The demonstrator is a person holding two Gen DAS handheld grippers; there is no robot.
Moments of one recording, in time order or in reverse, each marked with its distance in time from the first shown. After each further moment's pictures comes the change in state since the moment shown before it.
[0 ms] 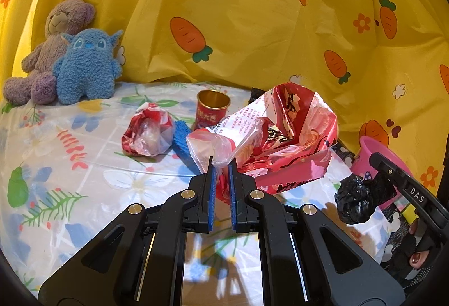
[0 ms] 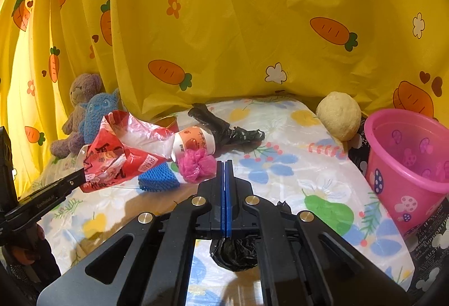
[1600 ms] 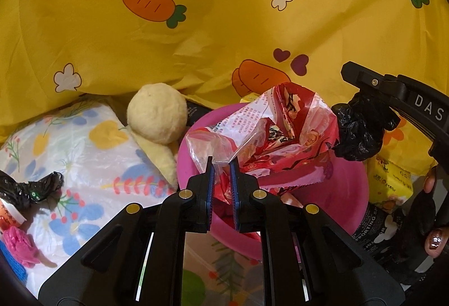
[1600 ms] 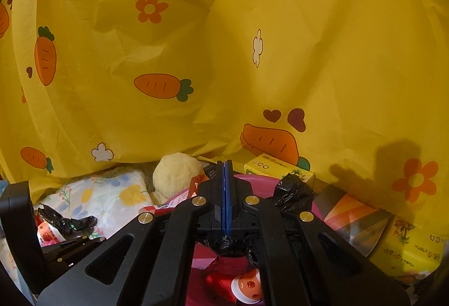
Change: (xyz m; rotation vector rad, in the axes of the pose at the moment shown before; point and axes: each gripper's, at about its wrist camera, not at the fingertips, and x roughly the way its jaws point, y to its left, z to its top) left arm 0.167 -0.351 0.003 0.422 0.205 -0.431; right arm -0.052 -0.245 0.078 0.225 -0.166 -0.490
